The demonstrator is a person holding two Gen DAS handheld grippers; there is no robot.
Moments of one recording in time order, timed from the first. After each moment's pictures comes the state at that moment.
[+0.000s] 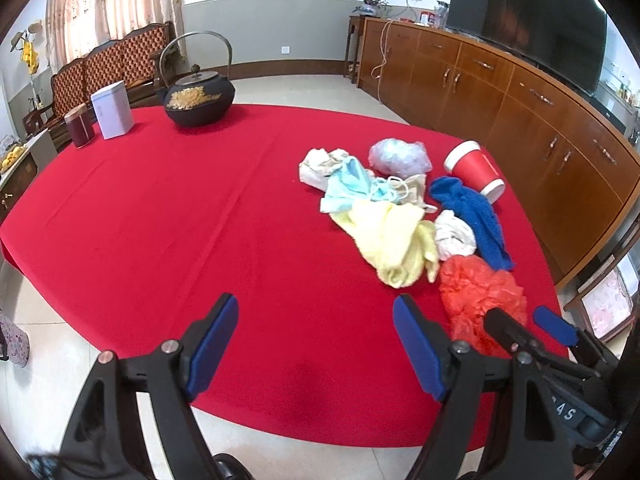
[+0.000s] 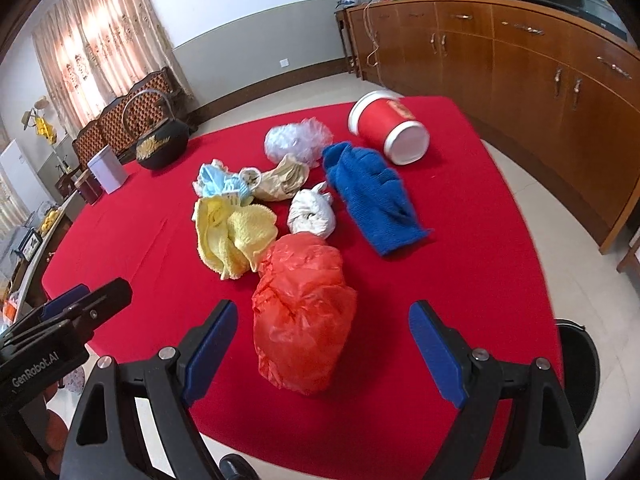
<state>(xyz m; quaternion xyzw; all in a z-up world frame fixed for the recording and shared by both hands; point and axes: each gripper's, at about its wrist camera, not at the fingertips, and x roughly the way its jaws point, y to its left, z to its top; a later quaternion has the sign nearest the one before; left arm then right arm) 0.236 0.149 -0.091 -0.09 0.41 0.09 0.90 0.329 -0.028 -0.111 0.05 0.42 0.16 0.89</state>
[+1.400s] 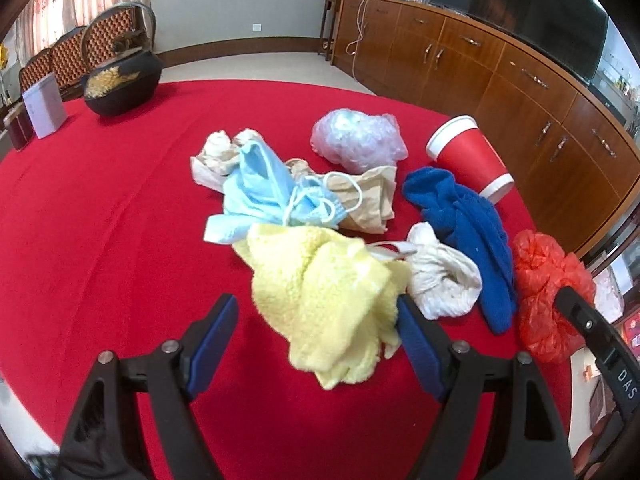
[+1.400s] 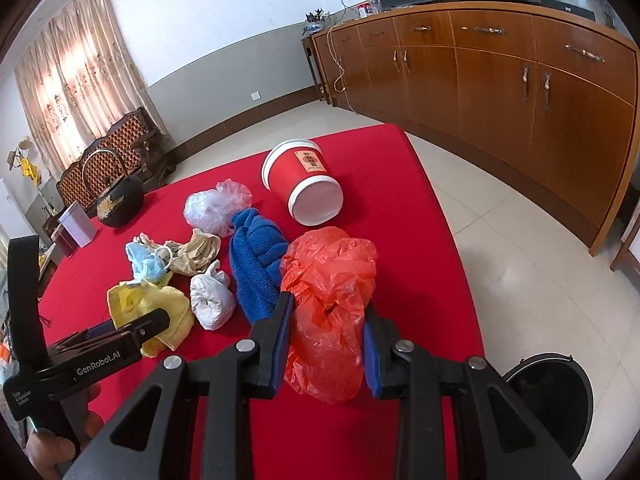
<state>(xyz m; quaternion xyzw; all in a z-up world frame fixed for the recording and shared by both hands) 0.327 0.109 -0.135 -0.10 0.45 0.04 0.89 0.395 -0.101 -0.115 0.09 0.38 0.12 0.91</state>
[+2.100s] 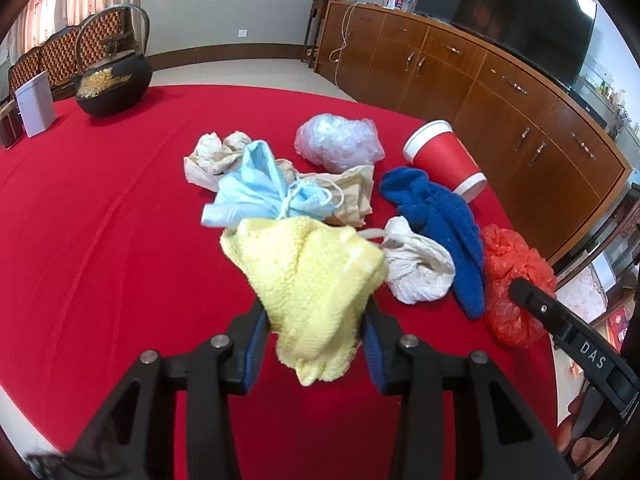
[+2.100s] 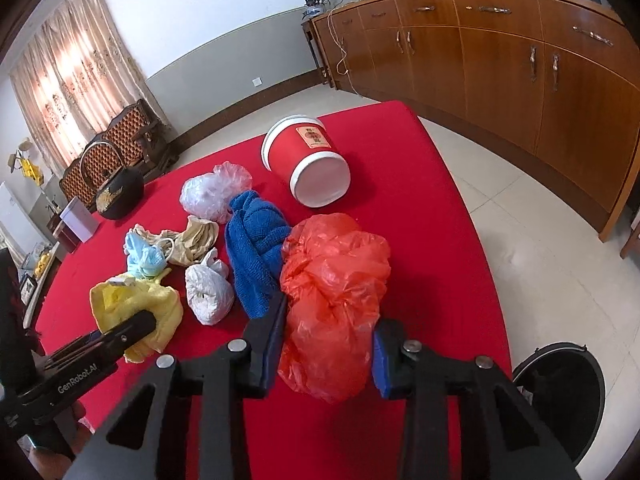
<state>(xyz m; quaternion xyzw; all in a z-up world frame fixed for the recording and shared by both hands) 0.306 0.109 -0.126 -0.11 0.43 0.01 0.90 0.403 -0.097 -0.129 0.11 0.40 0.13 0.90</state>
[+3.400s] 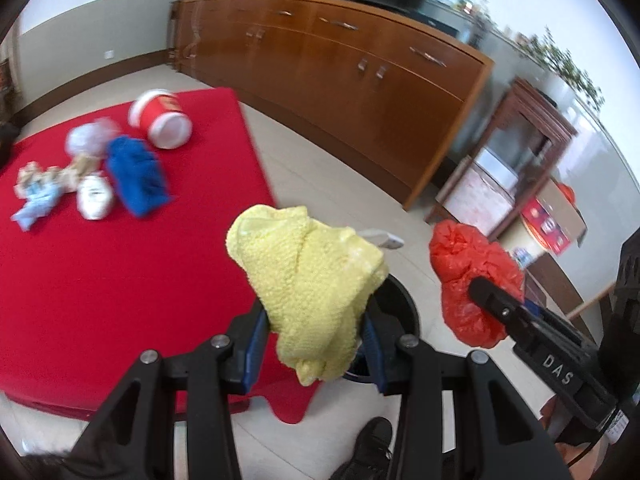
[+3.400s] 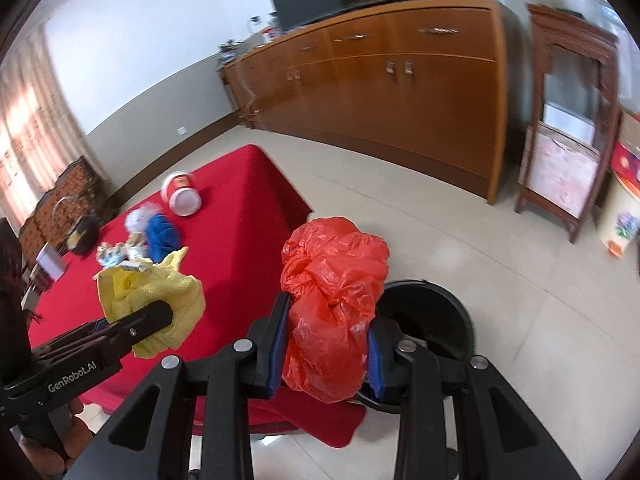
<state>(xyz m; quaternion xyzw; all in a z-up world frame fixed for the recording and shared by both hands) 0.212 -0.117 -0.085 -0.05 0.44 -0.20 0.87 0.205 -0.303 -0.086 0.15 0.37 -0.02 0.92</state>
